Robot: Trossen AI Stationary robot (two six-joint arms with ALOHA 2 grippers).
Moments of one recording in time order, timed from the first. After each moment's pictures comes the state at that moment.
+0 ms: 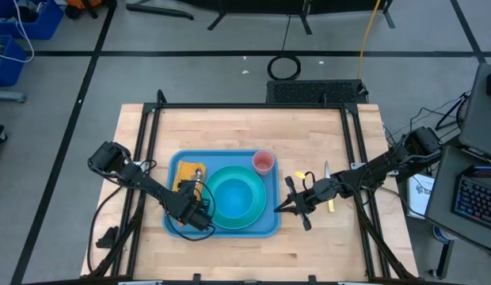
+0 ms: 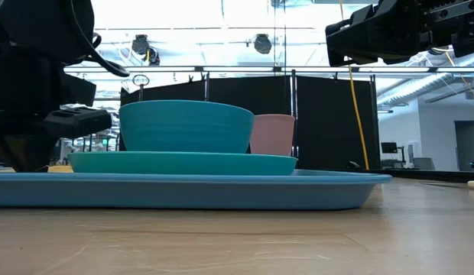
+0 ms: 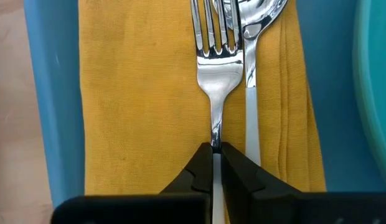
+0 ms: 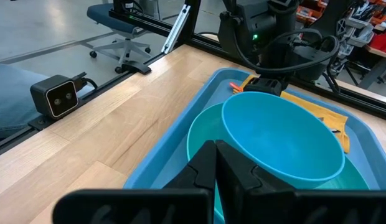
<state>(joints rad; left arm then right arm) -0.52 1.76 0.95 -0.99 -0.27 -1.91 0.38 1.35 0.46 0.62 0.05 -0.19</state>
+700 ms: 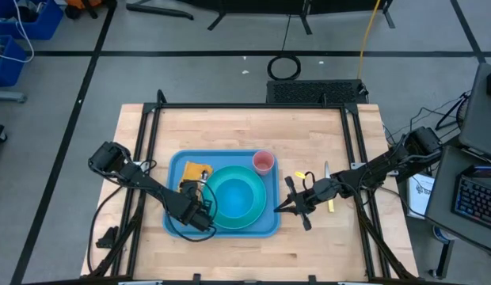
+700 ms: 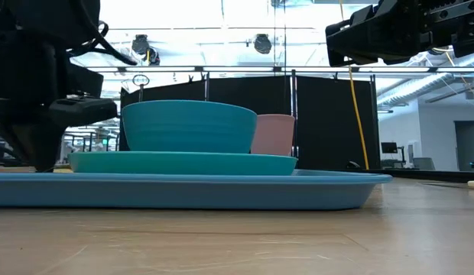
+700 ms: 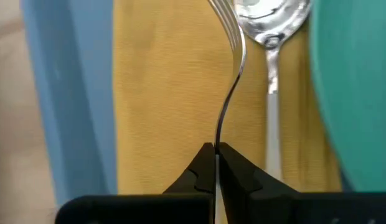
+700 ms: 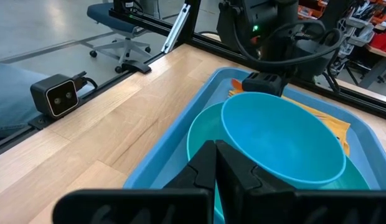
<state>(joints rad) -0.52 1.76 1.01 -1.09 -0.29 -1.87 0.38 1.35 0.46 0.61 0.05 -0.19</state>
